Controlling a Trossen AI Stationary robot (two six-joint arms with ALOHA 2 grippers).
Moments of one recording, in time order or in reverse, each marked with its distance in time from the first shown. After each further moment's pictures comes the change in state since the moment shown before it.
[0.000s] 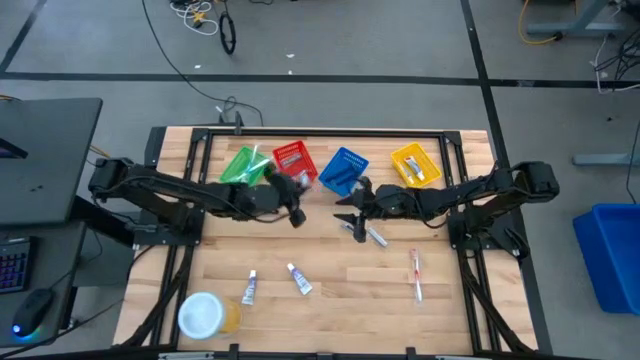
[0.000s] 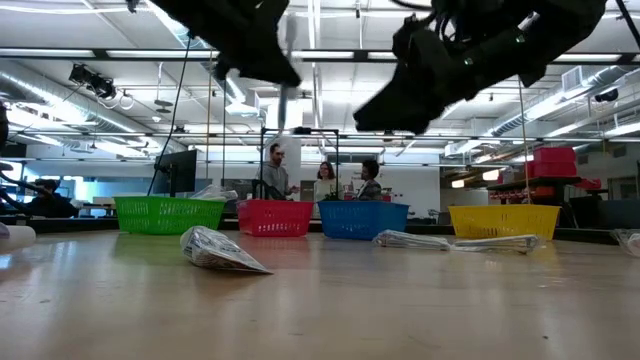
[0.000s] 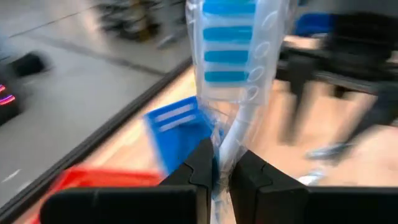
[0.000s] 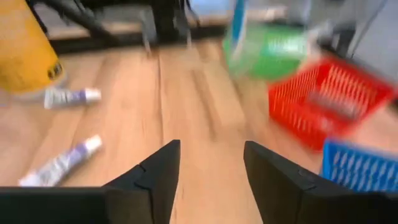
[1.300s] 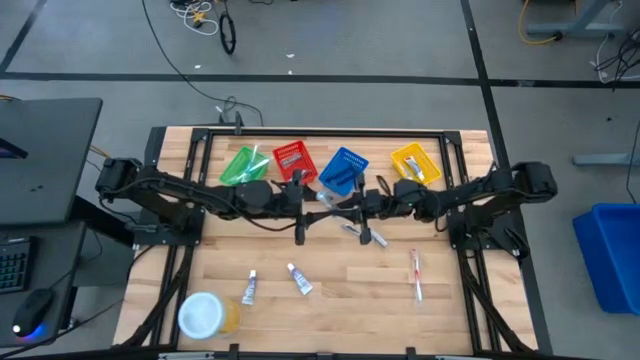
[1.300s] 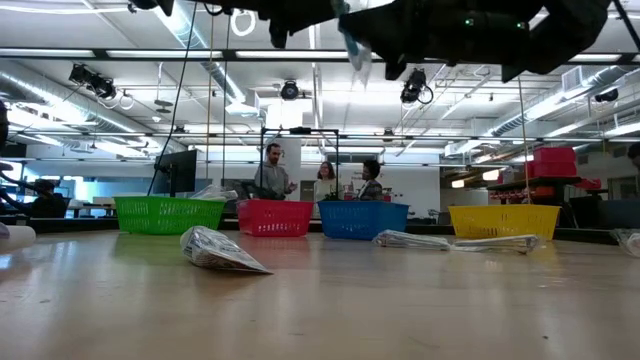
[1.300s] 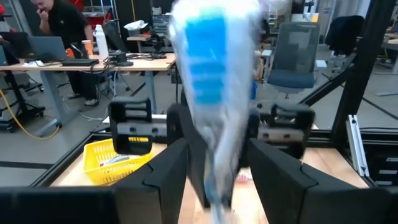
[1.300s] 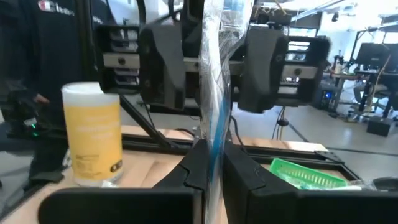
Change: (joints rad) left arm -0.008 0.075 0.001 0.485 0.453 0.207; right arm -0.002 0.020 -0.033 0.527 -0.209 -0.171
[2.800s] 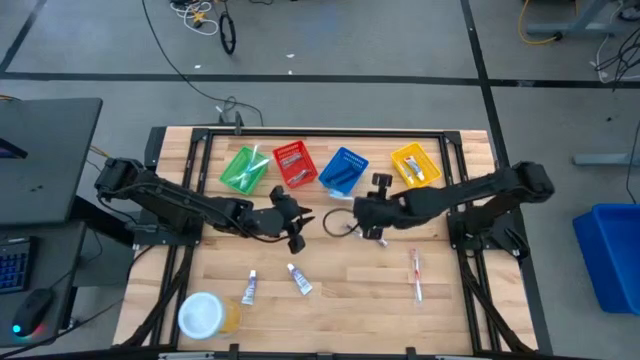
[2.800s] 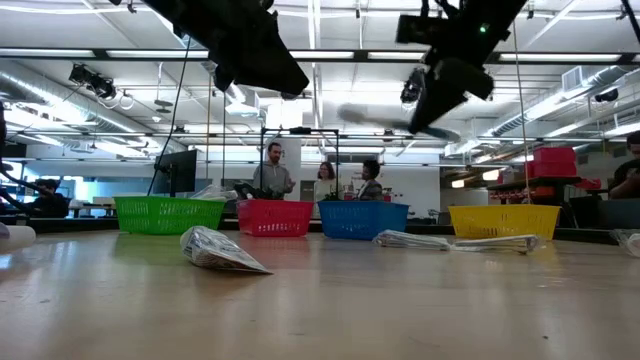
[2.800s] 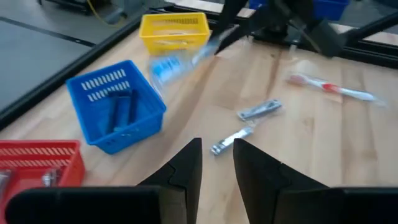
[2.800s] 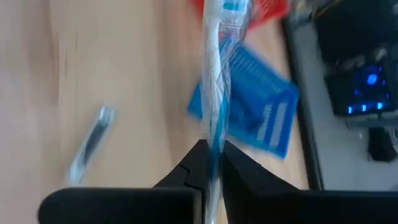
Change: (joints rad) left arm -0.130 0.000 -0.001 -0.500 -0.366 -0.343; right arm 0.132 0.030 0.476 -1.641 0.688 0.107
